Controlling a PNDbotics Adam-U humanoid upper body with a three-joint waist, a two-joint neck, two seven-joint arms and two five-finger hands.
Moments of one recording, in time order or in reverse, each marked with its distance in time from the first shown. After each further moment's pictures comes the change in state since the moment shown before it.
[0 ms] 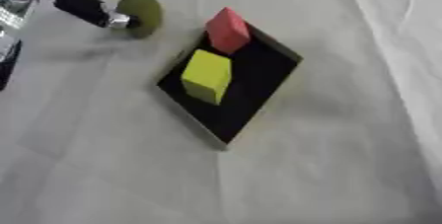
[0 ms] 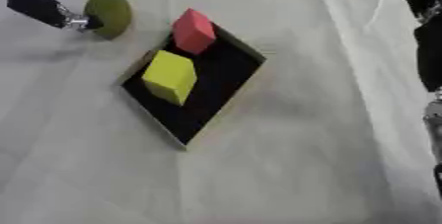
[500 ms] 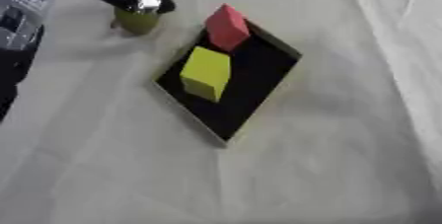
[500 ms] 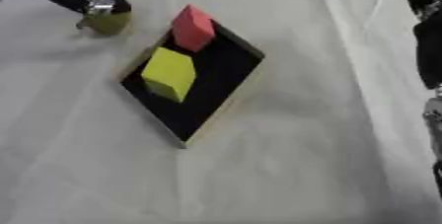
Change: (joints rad) left arm -0.011 -0.016 -0.049 -0.139 0.030 -0.009 -0.058; right arm 0.000 0.000 0.000 0.000 -0.004 0.000 0.000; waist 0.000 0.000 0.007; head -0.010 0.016
